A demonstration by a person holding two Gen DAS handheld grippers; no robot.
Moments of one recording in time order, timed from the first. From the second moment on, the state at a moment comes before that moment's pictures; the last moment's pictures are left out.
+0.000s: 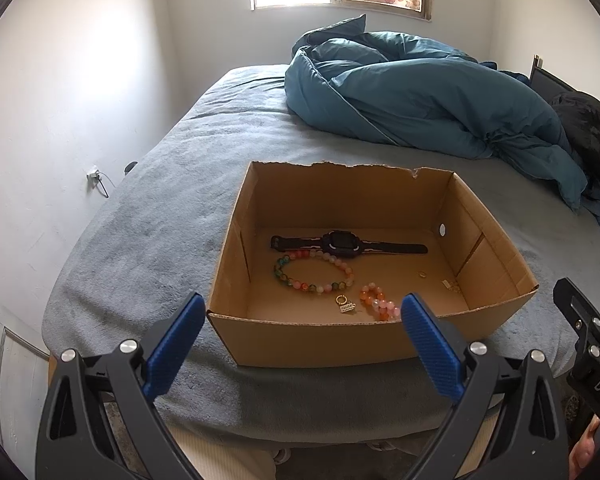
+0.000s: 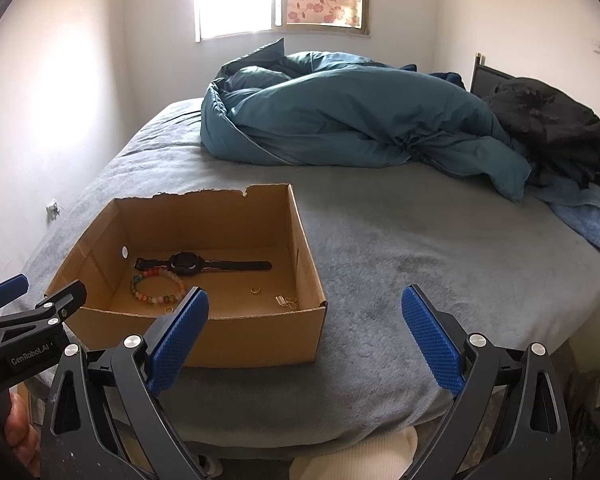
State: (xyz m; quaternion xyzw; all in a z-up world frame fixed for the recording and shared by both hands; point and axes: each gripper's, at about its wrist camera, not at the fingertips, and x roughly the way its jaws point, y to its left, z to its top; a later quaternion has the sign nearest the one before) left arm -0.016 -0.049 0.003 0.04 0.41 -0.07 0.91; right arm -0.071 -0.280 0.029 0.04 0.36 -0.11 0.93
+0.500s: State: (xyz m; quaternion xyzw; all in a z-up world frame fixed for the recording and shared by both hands) left arm -0.016 -0.050 0.002 0.04 0.40 -0.06 0.91; right arm -0.072 -0.277 0.027 0.04 0.36 -0.11 0.93
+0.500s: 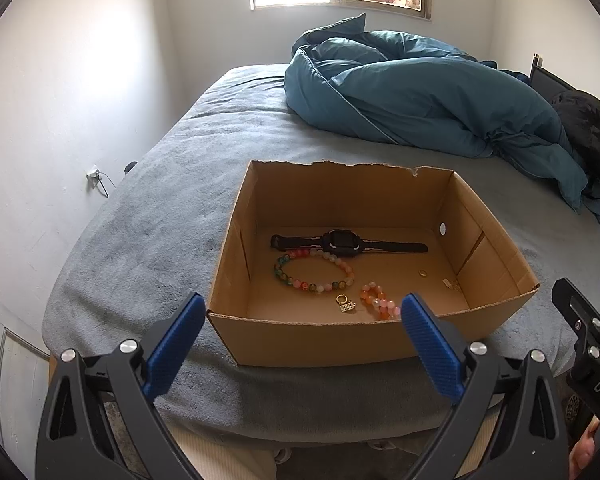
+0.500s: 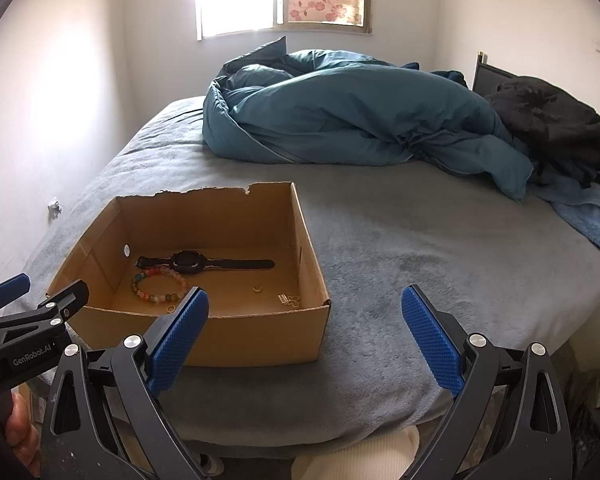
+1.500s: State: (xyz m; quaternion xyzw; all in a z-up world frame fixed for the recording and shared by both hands) left arm -0.011 -0.037 -0.006 0.04 0.42 -0.05 0.91; right arm -0.063 -0.268 0.023 0.04 0.37 -0.08 0.92
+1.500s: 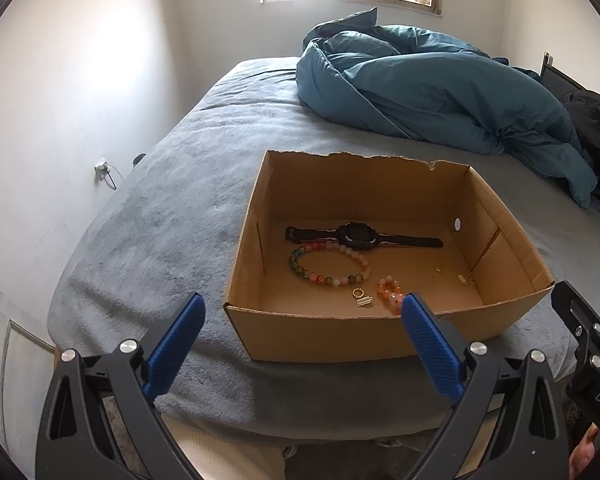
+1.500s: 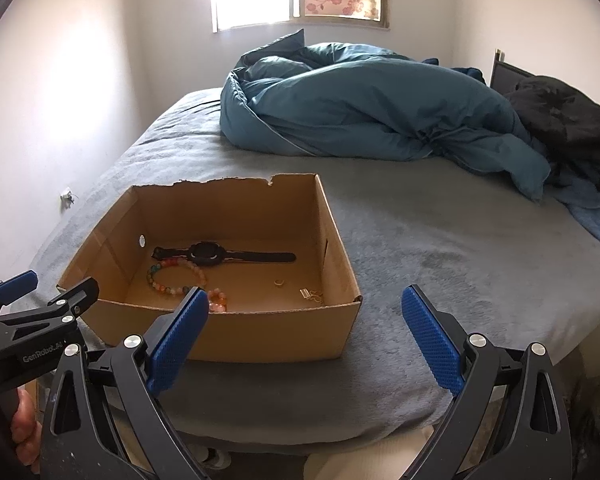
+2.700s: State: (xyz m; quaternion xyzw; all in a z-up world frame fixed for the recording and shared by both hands) left arm -0.005 -0.010 -0.021 0.04 0.43 -0.01 0.90; right arm -0.058 -0.274 0.015 0.04 0.39 -0.09 0.91
